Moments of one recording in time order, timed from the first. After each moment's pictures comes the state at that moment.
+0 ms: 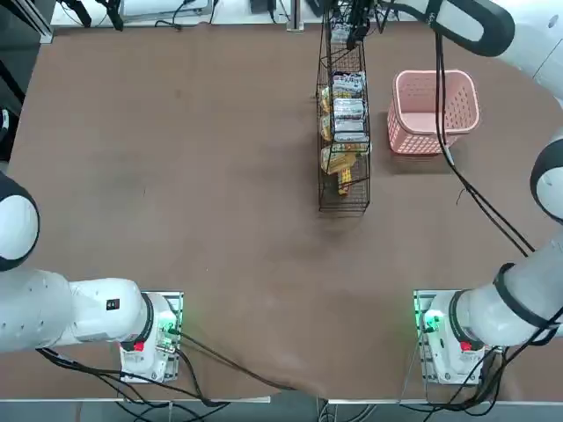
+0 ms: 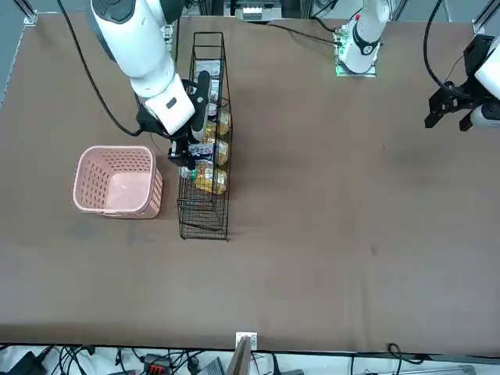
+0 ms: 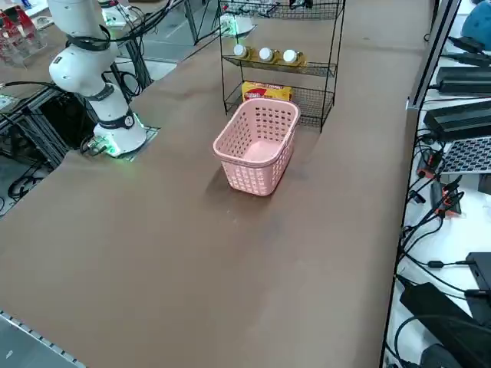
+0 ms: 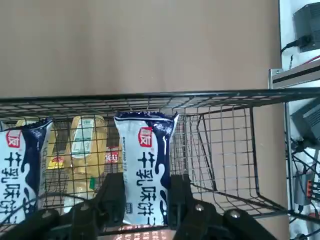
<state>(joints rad) 0.15 0.31 0.50 -1.40 -0.13 1.84 -0.87</state>
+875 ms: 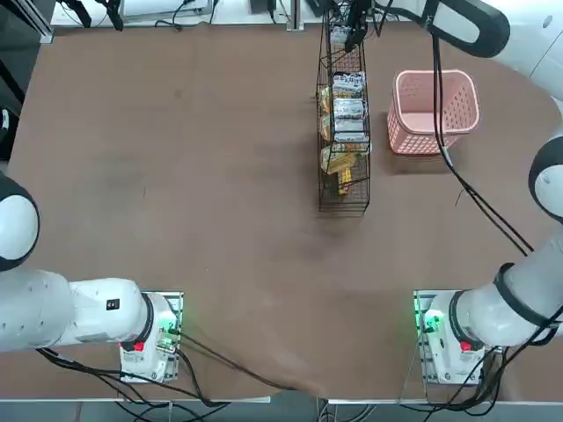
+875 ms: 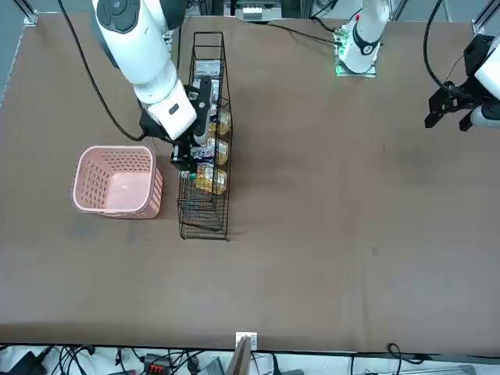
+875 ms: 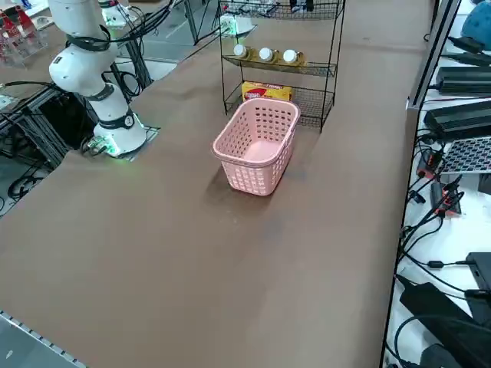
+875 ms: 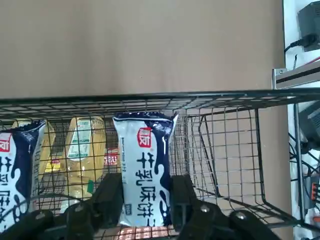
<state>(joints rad) 0.15 0.32 0.50 -1.41 -0.13 1.86 -0.87</state>
